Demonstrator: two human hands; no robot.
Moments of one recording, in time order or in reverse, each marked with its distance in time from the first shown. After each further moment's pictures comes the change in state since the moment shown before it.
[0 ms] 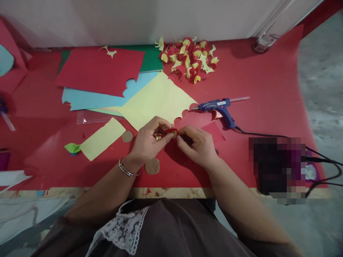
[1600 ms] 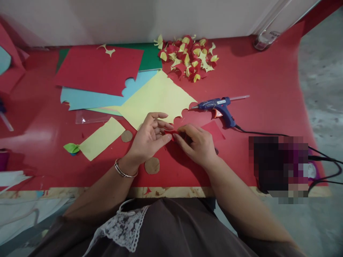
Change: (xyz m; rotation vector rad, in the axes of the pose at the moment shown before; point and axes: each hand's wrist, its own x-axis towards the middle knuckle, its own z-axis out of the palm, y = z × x) left_hand 0.000 -0.002 -0.004 -0.354 -0.054 -0.266; right_hand -0.003 0.002 0.002 -0.068 0.003 0.029
